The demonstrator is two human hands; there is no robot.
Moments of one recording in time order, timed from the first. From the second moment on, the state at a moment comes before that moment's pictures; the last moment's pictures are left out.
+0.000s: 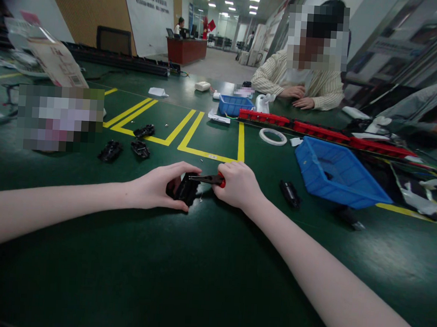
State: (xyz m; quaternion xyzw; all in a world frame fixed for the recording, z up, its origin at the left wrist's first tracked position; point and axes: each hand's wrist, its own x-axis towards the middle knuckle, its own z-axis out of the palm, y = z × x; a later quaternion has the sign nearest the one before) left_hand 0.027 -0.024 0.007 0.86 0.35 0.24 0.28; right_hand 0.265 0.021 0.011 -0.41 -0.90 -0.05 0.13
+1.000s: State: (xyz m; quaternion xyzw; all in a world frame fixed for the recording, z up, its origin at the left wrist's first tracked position) left_hand 0.029 -0.027 0.015 0.83 0.38 0.23 0.33; right_hand 0.264 0.013 0.011 -0.42 -0.89 -0.04 0.15
